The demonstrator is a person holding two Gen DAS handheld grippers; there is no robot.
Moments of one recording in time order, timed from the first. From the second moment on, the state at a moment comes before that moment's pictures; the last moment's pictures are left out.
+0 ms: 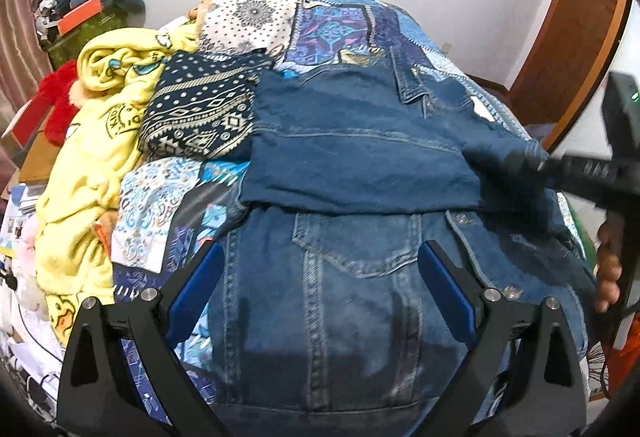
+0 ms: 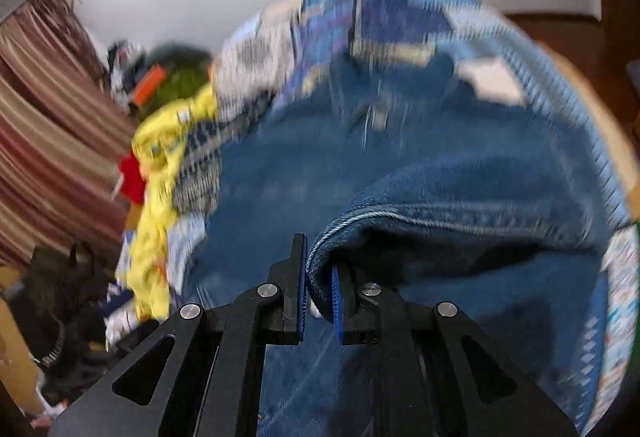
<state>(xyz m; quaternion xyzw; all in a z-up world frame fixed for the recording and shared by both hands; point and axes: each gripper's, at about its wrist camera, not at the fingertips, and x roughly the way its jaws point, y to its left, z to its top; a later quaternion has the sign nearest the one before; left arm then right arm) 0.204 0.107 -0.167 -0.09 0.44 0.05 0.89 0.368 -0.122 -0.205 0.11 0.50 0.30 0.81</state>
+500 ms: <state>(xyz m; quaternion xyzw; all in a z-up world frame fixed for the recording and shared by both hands) 0.225 0.051 -0.128 -0.02 0.41 0.01 0.91 0.339 -0.167 -0.185 0.07 0.52 0.29 0.80</state>
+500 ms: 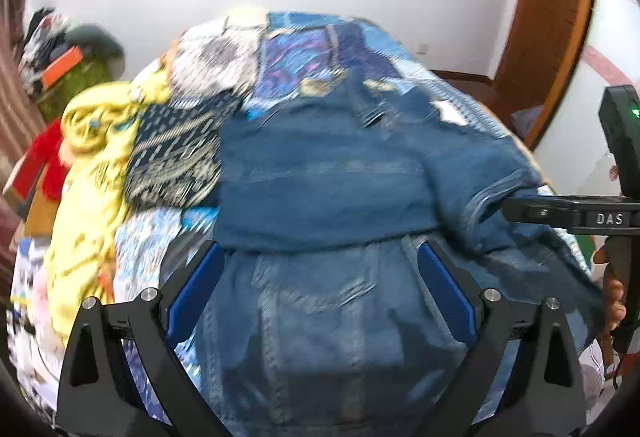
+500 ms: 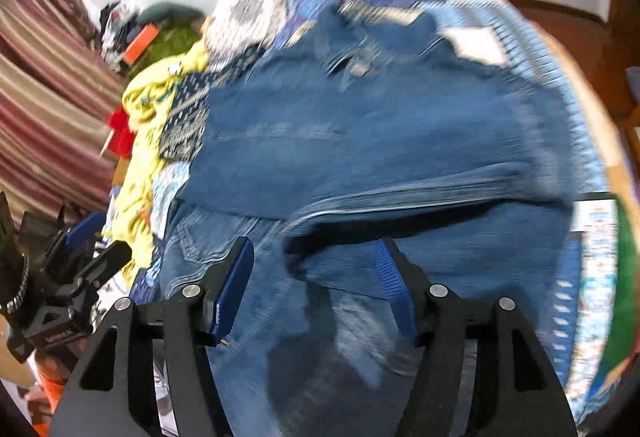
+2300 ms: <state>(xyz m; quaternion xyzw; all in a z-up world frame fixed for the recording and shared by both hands) 0.318 0.101 -0.196 -0.06 0.51 0.01 0.86 0.332 -0.296 -0.248 0.03 0.52 0.08 0.85</state>
